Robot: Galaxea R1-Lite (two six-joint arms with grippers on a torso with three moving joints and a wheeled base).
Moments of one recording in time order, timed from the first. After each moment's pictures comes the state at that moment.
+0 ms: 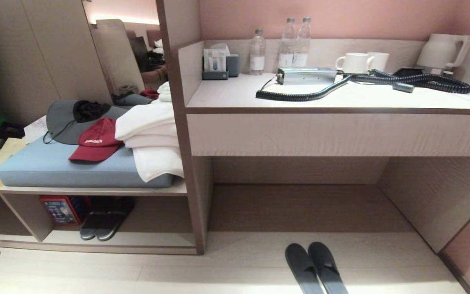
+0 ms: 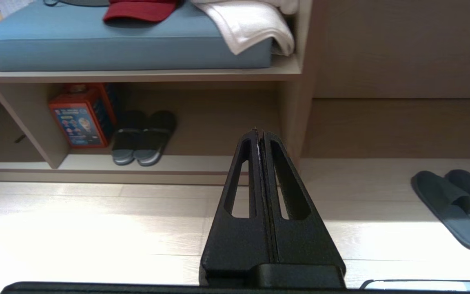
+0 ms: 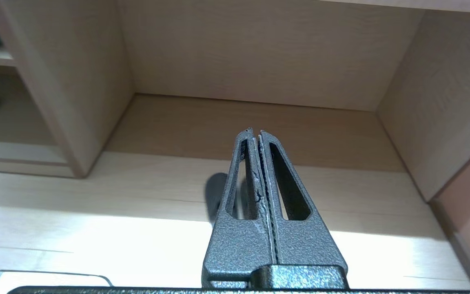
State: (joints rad) left arm 0.00 0.00 0.00 0.00 0.00 0.00; right arm 0.00 0.00 0.00 0.00 0.00 -0.03
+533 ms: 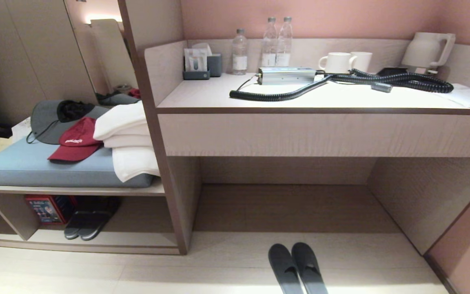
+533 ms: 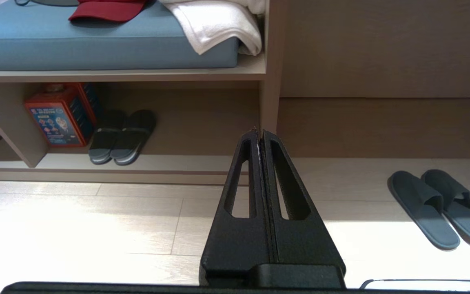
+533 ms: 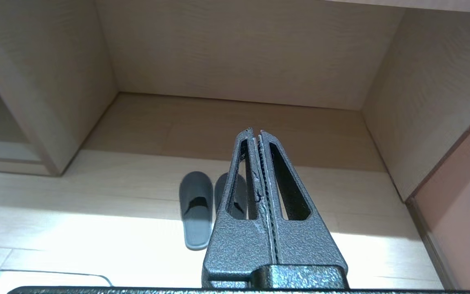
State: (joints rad) left arm 0.00 0.00 0.00 0.00 0.00 0.00; right arm 0.00 0.00 0.00 0.00 0.00 -0.03
